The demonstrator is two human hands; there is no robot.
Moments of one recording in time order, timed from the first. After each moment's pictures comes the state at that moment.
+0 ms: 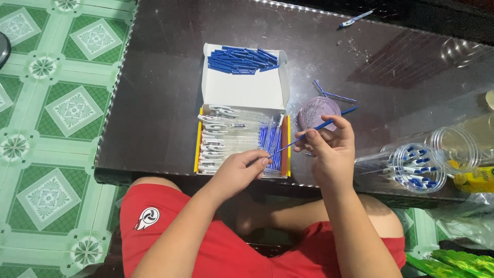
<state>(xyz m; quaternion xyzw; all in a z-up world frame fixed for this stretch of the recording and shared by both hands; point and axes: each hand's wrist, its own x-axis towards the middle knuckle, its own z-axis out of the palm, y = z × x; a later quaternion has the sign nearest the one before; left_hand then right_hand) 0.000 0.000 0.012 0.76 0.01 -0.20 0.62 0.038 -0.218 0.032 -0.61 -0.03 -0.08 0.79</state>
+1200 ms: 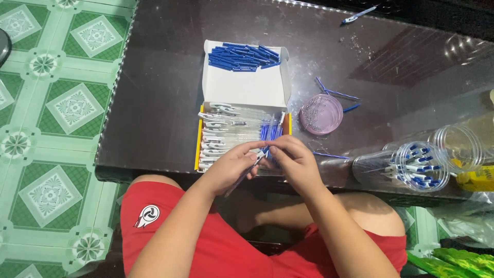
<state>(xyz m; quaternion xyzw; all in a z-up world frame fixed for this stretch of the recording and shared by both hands) 0.007 0.009 -0.032 0.52 0.00 -0.25 0.81 0.023 -0.187 0.002 -0.80 -0.12 -0.01 0.59</state>
